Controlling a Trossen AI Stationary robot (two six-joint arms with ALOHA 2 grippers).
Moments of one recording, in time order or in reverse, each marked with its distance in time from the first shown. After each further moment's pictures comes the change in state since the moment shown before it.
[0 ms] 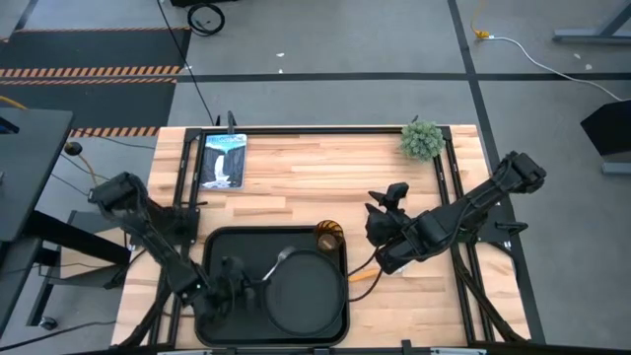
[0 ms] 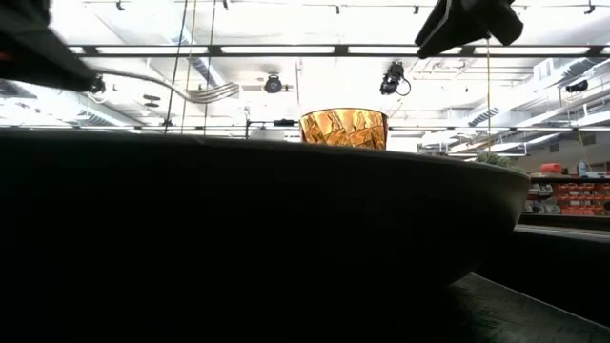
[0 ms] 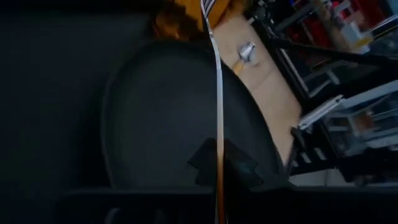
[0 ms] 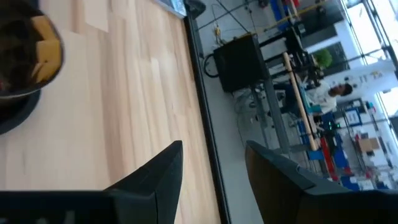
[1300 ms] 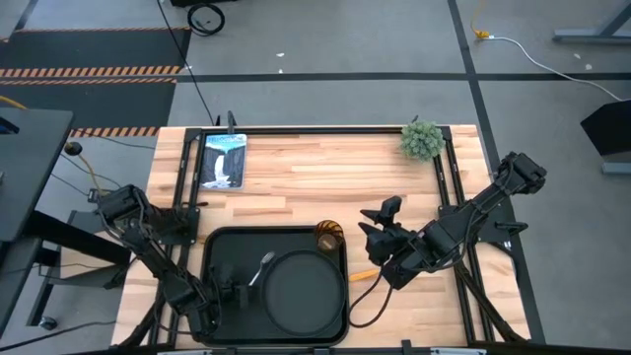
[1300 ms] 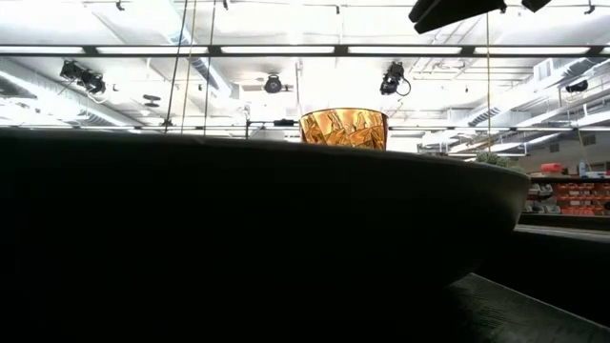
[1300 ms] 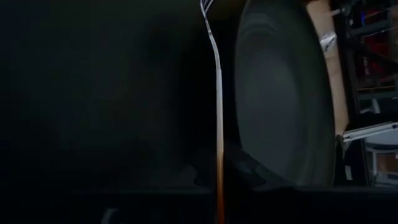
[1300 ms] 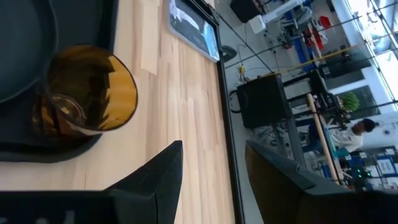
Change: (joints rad) left arm -0.099 0.105 0.000 -0.237 0.124 -0.619; right arm 0.094 0.000 0.001 0.210 -0.059 -0.193
